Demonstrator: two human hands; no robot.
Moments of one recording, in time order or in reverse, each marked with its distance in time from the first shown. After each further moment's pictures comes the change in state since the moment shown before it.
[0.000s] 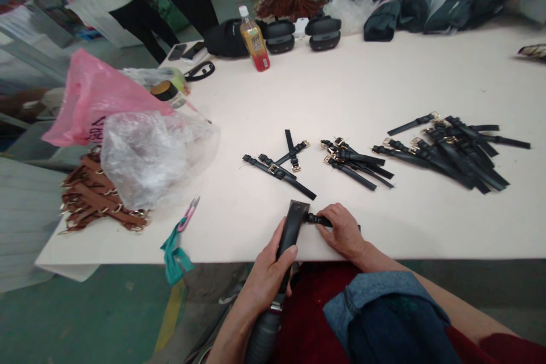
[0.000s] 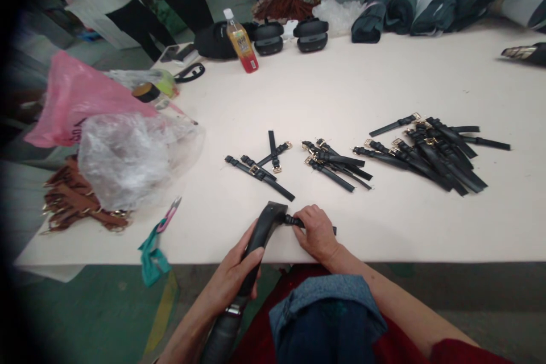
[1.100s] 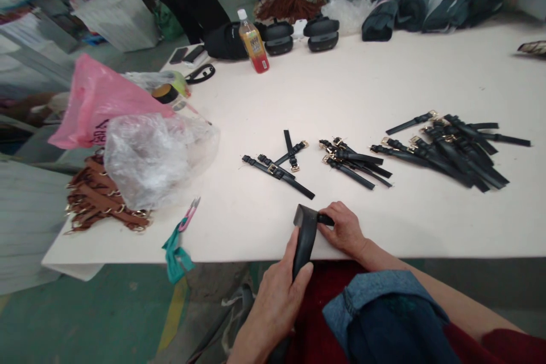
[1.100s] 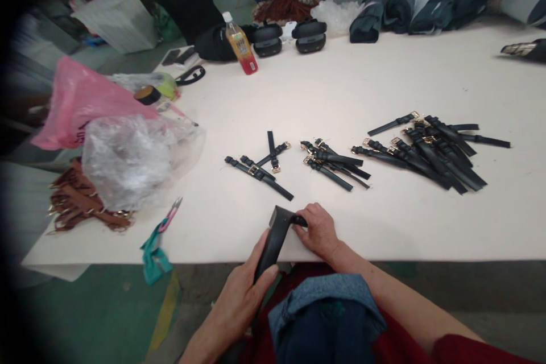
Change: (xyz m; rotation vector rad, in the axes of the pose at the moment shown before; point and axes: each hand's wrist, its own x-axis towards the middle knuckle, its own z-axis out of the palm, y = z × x) left_hand -0.020 -0.003 0.027 0.542 0.065 0.061; right_hand -0.002 0.011 -0.001 -0.041 0.012 0.018
